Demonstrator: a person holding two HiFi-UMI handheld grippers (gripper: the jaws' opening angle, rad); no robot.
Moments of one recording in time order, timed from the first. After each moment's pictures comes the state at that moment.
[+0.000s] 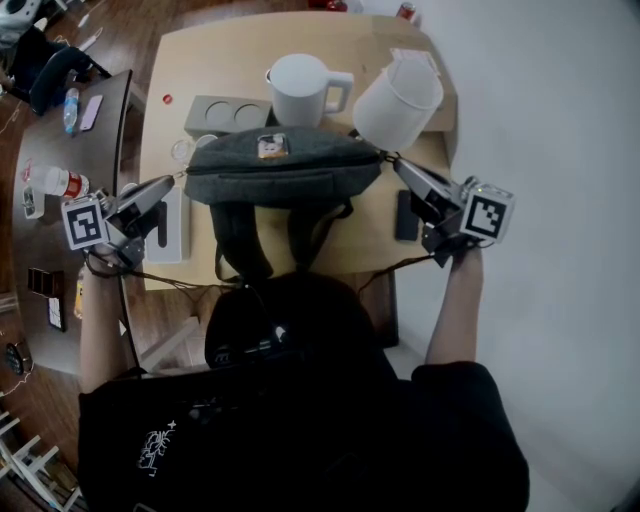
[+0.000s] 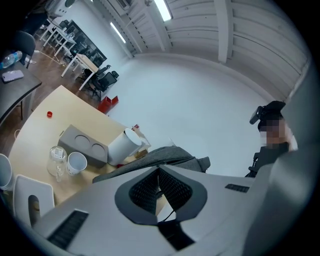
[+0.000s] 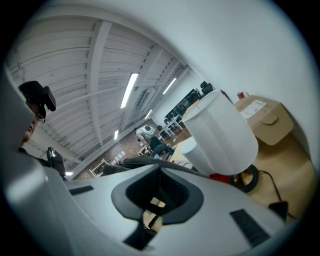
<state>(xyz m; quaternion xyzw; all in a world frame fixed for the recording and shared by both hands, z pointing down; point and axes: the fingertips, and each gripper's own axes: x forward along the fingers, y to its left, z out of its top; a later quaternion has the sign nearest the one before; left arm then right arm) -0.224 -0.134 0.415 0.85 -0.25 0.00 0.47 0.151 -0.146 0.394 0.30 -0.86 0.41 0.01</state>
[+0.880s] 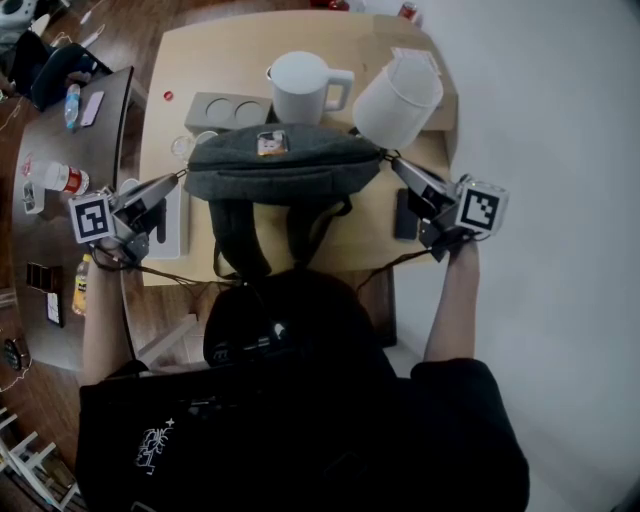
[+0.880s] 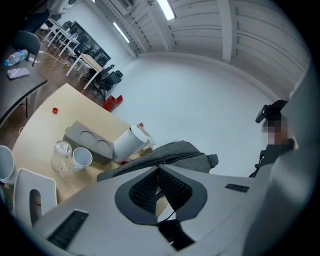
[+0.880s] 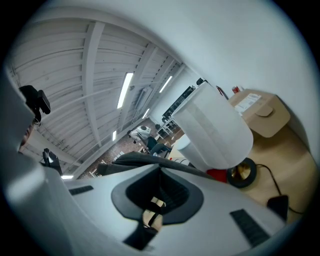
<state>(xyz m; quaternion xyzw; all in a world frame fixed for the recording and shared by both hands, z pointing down) -0.226 -0.134 0.439 0.84 -0.26 0.01 0.48 0.160 -0.152 0.419 0.30 -0.85 0.43 0.01</state>
